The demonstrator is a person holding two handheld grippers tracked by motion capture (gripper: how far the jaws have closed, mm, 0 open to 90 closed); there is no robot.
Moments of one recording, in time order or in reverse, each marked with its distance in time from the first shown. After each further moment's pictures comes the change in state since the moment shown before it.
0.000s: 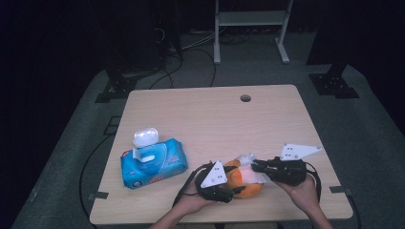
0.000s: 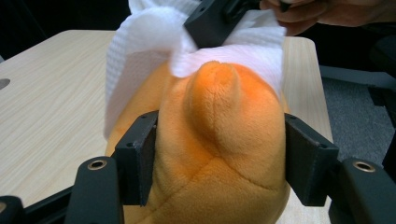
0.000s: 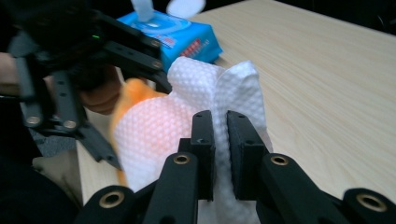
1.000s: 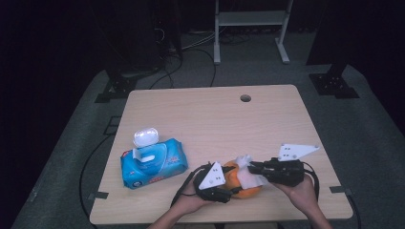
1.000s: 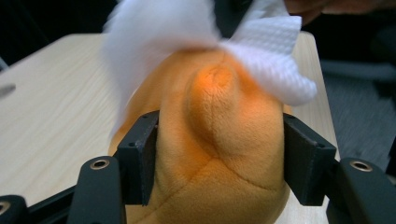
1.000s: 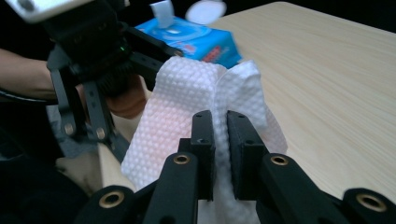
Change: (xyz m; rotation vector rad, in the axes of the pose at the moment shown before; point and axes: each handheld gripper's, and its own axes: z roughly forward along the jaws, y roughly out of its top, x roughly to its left) left arm -0.006 -0.002 -0.002 -0.002 0.007 0.065; right arm 0.007 0.008 0.004 -0.002 0.068 -0.002
